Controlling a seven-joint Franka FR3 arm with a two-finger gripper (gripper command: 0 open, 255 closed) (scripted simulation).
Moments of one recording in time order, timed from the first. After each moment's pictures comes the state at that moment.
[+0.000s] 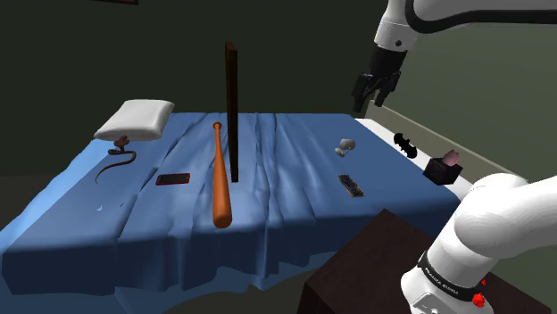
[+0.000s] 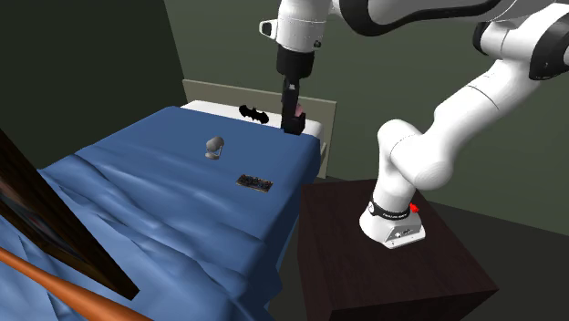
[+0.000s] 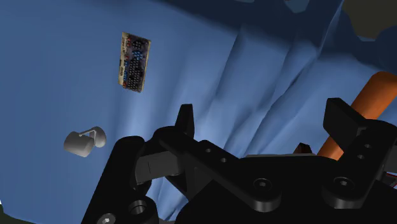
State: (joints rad) arm -0.02 -0.77 0.02 -2.35 -0.08 1.71 0.14
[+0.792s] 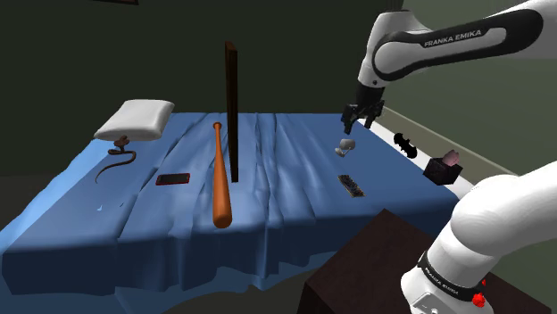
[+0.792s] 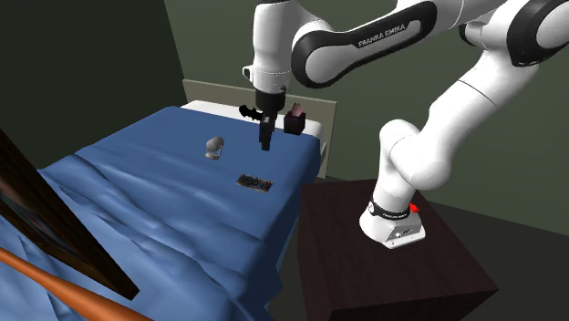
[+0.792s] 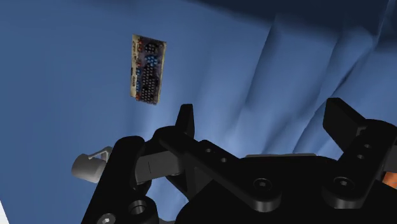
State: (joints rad) arm -0.09 -0.58 -0.07 -2.47 -0.15 1.99 0.12
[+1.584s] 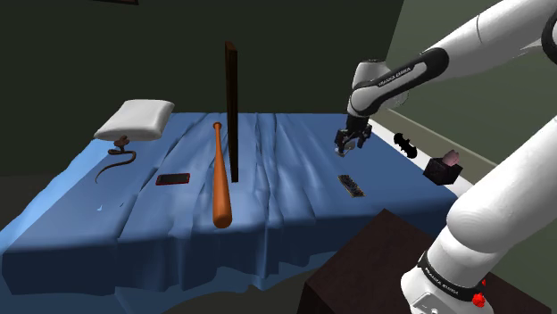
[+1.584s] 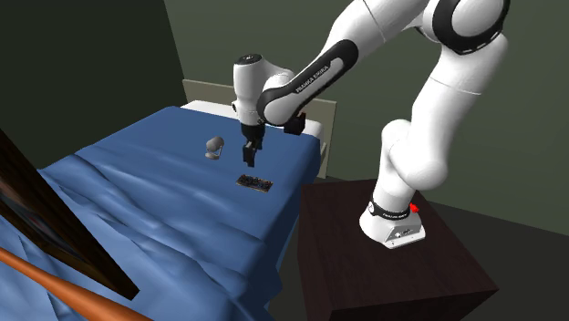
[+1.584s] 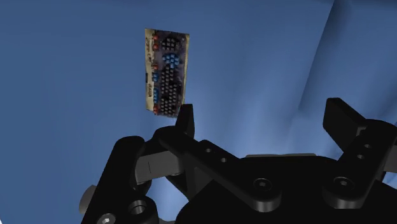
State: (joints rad) arm -0.17 -0.20 -0.17 -2.46 -0.19 2.32 0.11
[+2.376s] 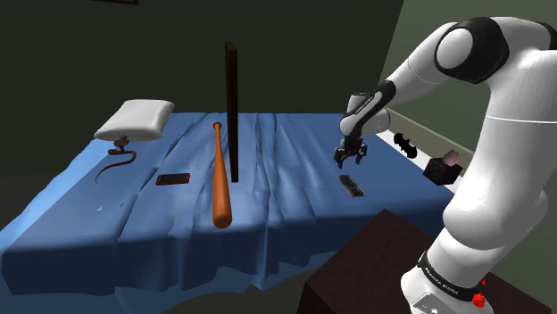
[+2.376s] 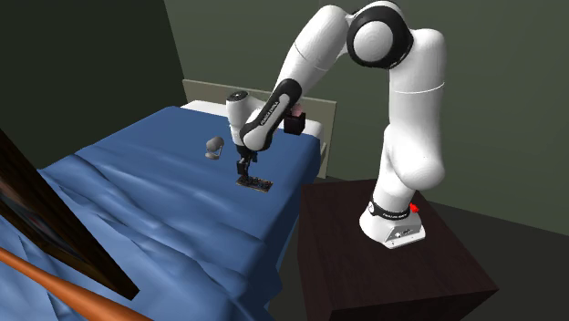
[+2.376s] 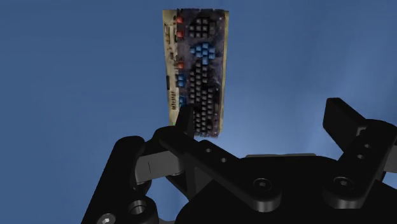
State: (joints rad) arm -0.25 0.25 -0.24 -2.29 -0.14 2.56 0.05
